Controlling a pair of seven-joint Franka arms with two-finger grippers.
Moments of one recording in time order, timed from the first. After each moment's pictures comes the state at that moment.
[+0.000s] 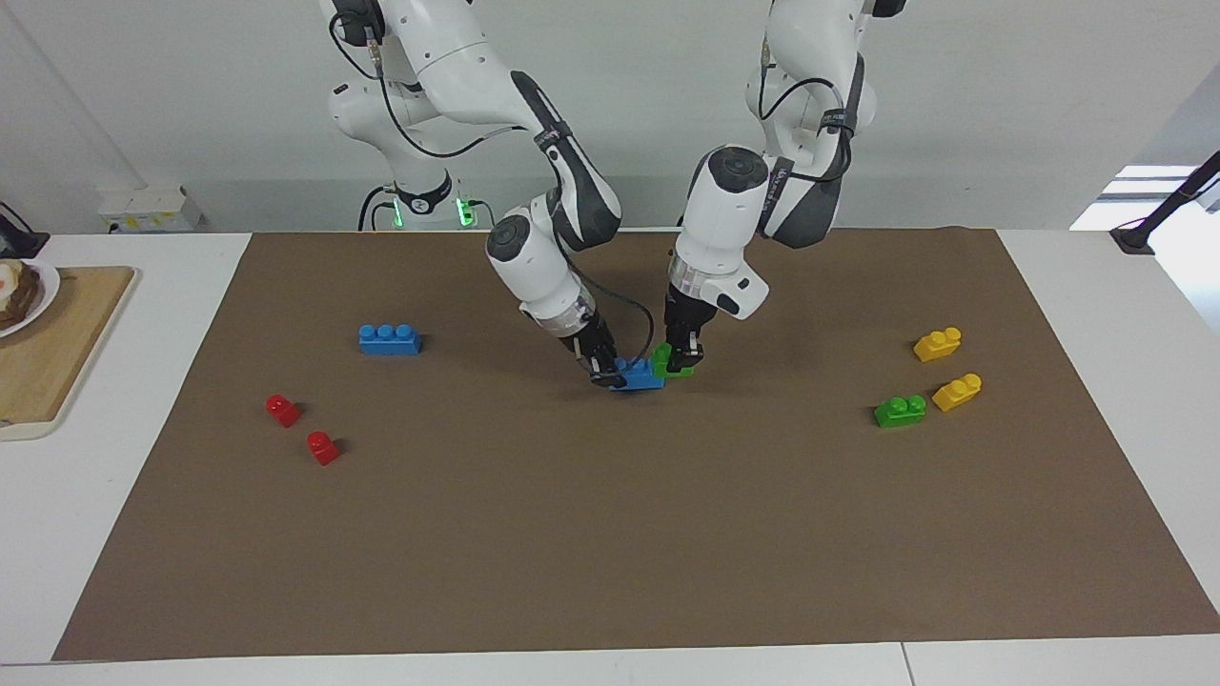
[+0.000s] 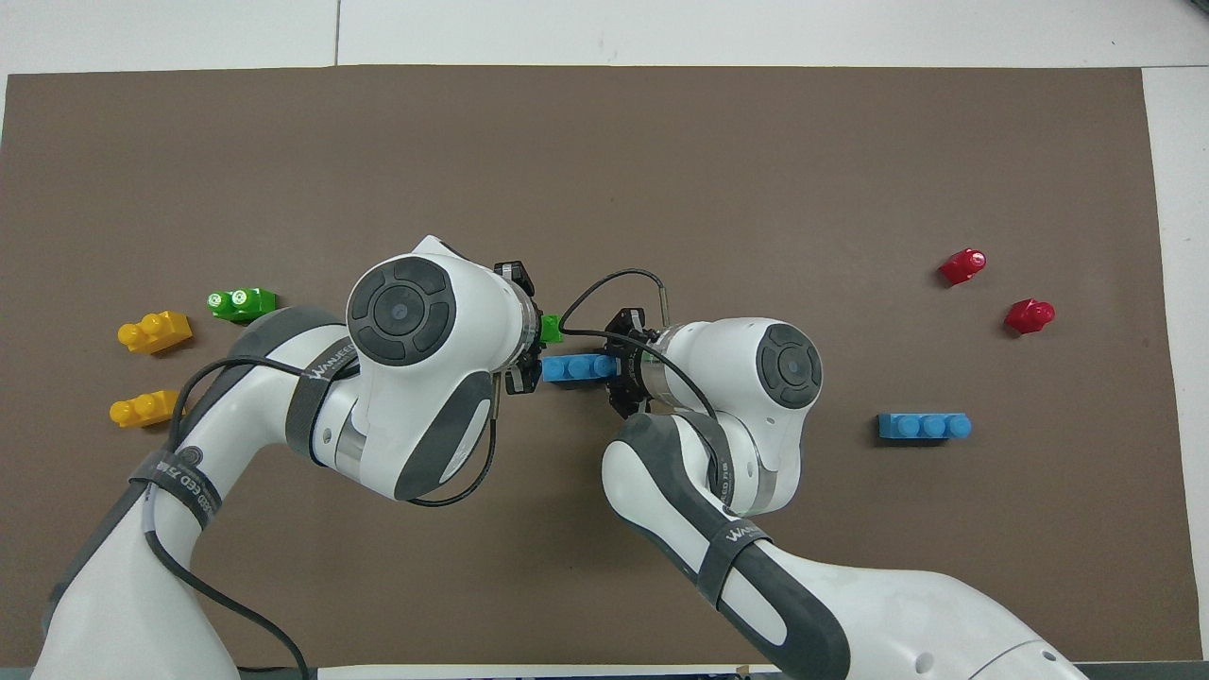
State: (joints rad) left arm -0.50 0.18 -0.09 -1.95 -0.07 2.31 -2.15; right arm 0.53 0.34 0.08 -2.07 0.68 2.67 1.53
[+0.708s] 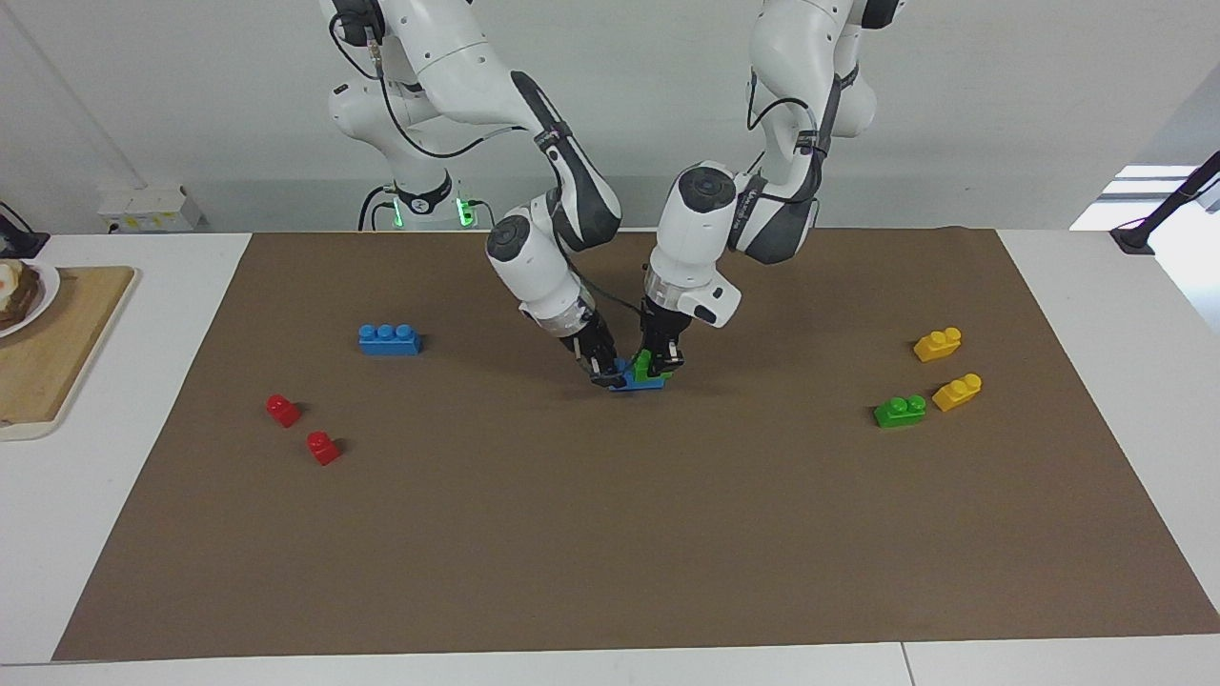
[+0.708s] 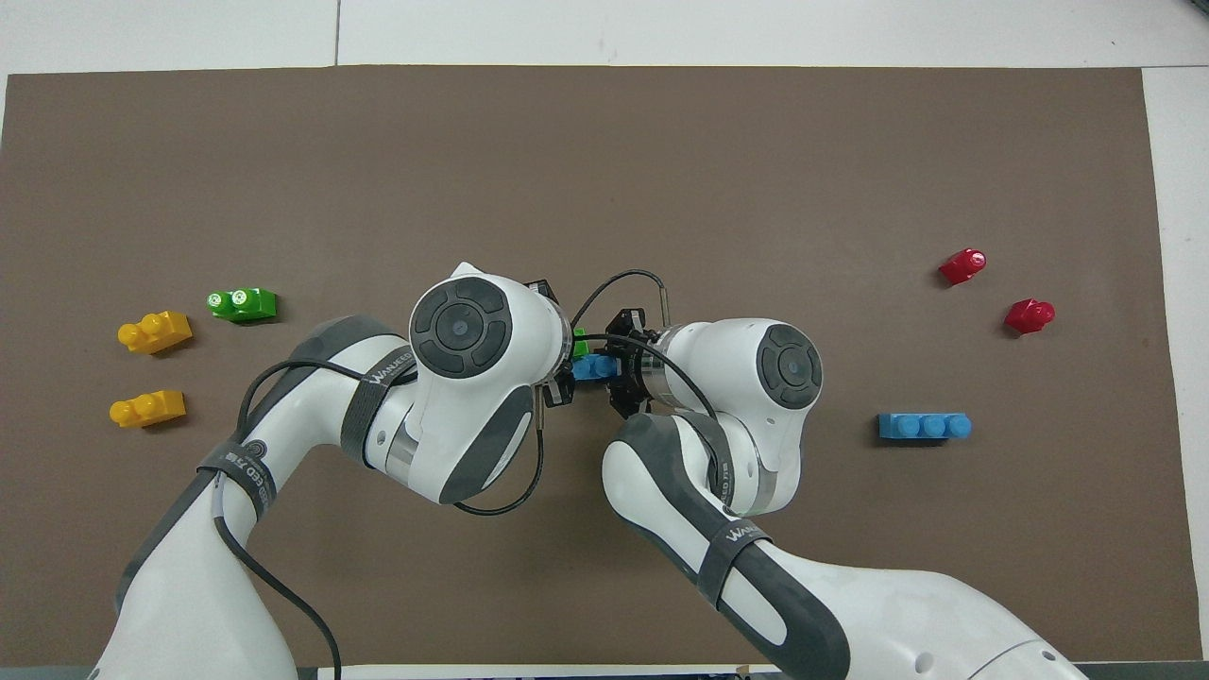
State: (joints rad) left arm -0.55 0.23 -0.09 -1.95 -0.07 2.33 -2.29; right arm 0.53 0.34 0.08 -2.08 0.68 2.67 1.53
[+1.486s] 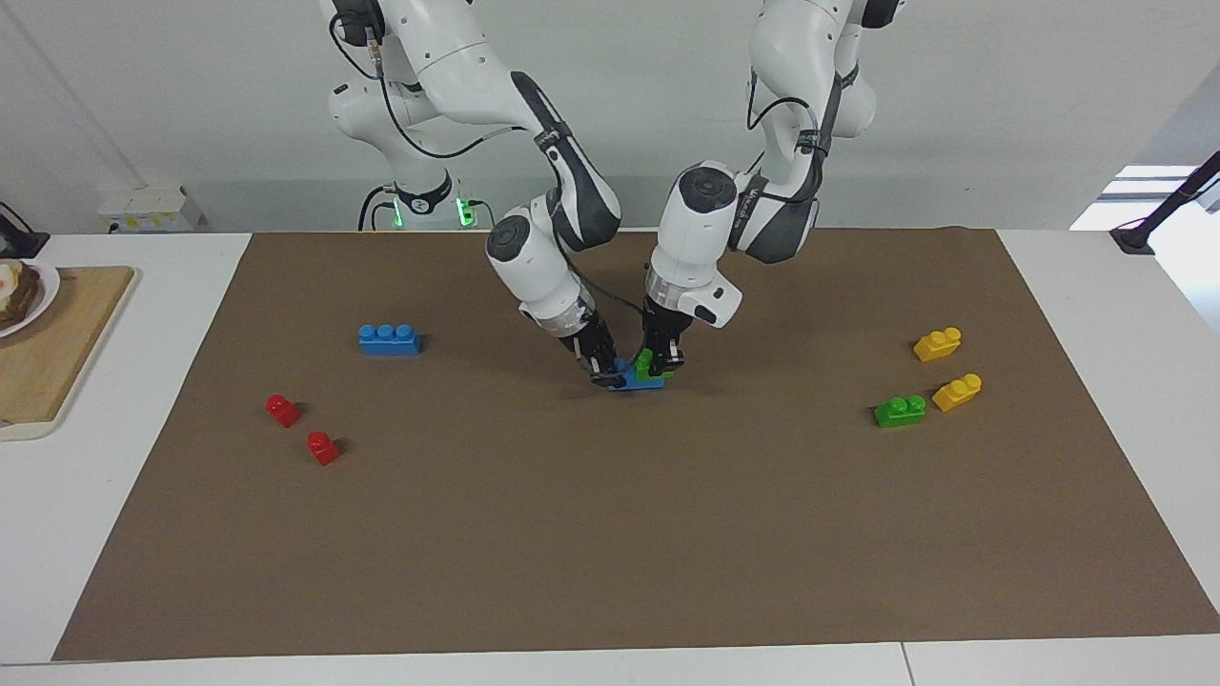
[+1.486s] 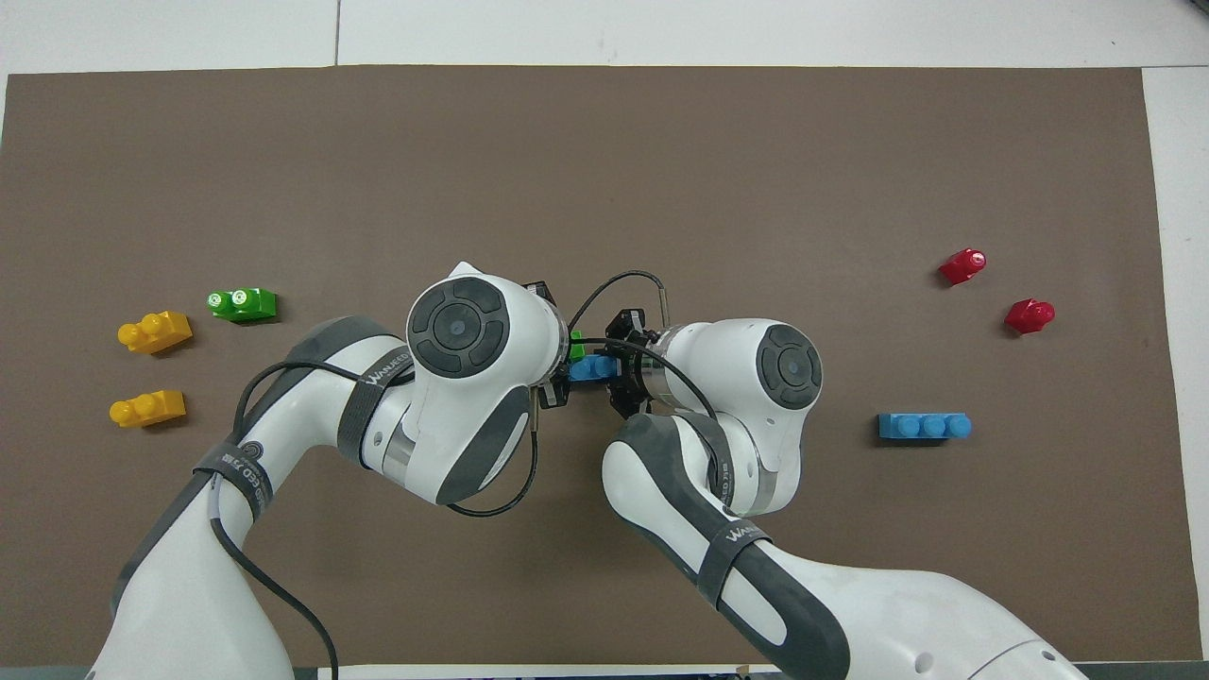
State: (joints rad) left arm -0.55 0.23 -0.09 -1.96 -0.07 2.32 -2.25; right arm 0.53 0.34 0.08 -2.08 0.68 2.67 1.52
